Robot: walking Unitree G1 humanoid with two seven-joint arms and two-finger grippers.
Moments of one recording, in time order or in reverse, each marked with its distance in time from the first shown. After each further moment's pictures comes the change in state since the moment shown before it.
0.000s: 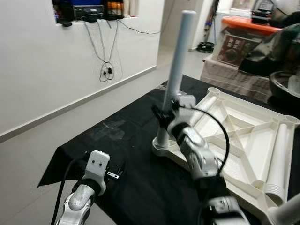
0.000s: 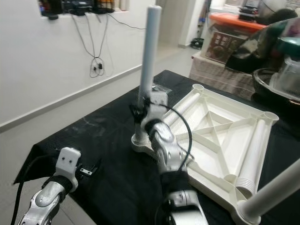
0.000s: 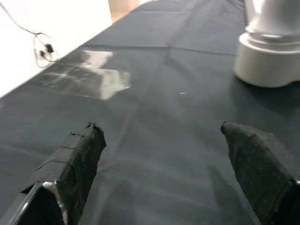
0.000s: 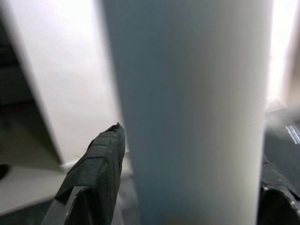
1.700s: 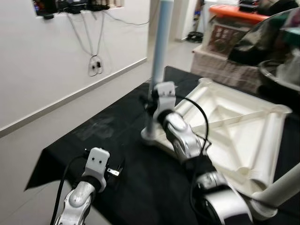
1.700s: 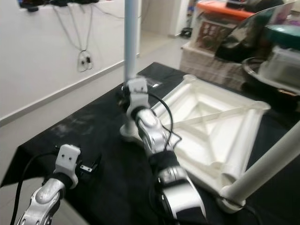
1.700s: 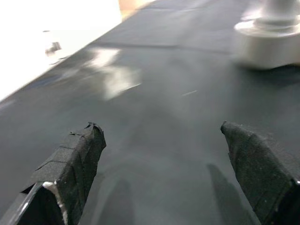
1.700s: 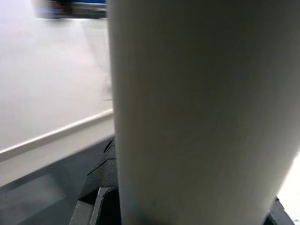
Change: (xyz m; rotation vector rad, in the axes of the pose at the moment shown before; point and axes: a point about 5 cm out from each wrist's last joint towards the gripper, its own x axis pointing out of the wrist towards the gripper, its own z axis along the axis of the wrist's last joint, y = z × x) left arm -0.003 0.001 -0.003 -0.001 0.008 0.007; right arm 0.003 -0.032 -0.025 -0.179 0.177 -0.627
